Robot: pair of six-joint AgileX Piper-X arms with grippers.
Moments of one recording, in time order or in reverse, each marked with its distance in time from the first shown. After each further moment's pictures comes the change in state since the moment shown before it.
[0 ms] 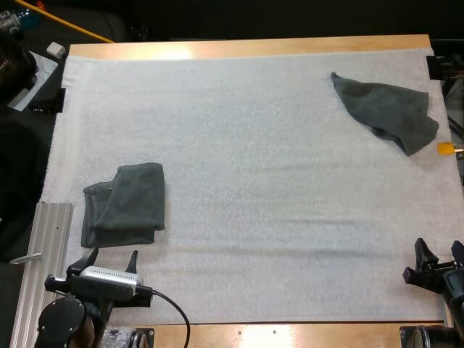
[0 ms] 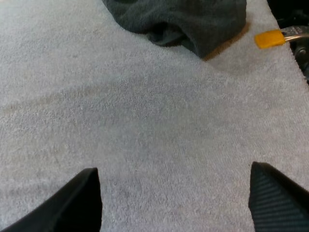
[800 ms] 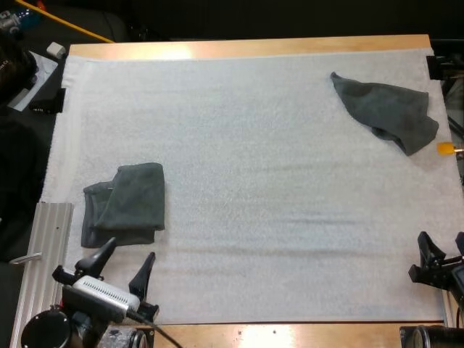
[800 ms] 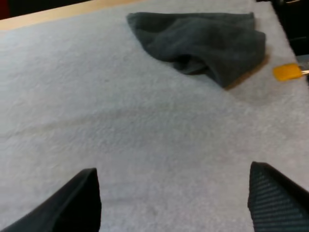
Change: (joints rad) left arm -0.005 0.001 -0.077 -0.084 0.241 -0.053; right arm 0.000 0.085 -0.139 0.018 -0.050 -0.007
